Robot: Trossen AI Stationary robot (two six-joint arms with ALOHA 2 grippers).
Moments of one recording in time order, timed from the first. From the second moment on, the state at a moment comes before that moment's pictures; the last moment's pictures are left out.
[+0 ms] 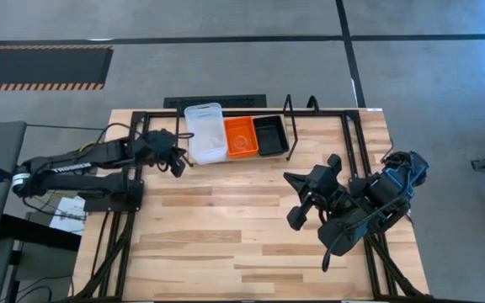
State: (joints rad) left arm 0.29 0.80 0.66 -0.59 -0.23 -0.36; right arm 0.65 1.79 2.34 -1.50 1.13 0.94
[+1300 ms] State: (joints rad) left arm 0.25 0.69 0.68 -0.83 -0.15 -0.40; right arm 0.65 1.79 2.34 -1.51 1.13 0.94
